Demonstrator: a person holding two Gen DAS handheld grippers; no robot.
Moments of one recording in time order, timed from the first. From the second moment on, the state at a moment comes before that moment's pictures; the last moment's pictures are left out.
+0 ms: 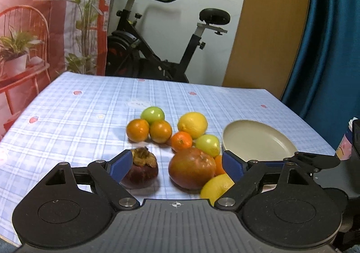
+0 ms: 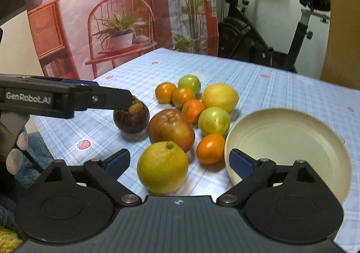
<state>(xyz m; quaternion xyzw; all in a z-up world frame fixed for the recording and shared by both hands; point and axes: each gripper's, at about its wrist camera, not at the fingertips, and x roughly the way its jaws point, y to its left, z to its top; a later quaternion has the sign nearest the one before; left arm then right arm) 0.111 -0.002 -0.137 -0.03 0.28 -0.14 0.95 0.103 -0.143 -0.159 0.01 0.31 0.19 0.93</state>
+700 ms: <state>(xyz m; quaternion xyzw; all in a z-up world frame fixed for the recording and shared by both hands) 0.136 -0.032 -0.181 -0.05 0.37 -0.26 0.89 0.110 -0.140 -0.181 0.03 0.34 0.24 0.91</state>
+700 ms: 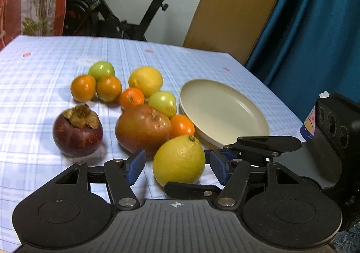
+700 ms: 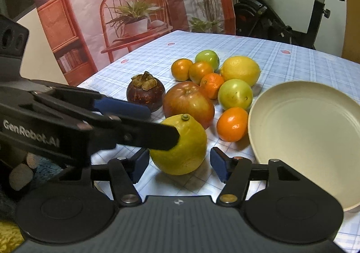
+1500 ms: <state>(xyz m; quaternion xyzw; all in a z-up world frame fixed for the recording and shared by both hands) 0.150 -0.032 -0.196 -0.08 0.39 -0.27 0.88 0.110 -0.137 -0.188 0.02 0.33 0.25 0.91</state>
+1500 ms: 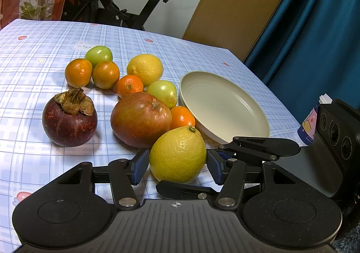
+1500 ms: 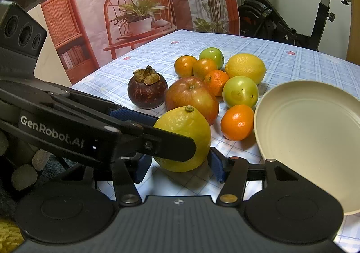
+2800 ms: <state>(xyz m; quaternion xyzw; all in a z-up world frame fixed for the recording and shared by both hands) 0.263 -0.134 -0.155 -0.02 0.38 -0.33 0.86 0.181 -0.233 -0.157 0.08 0.29 0.12 0.95</state>
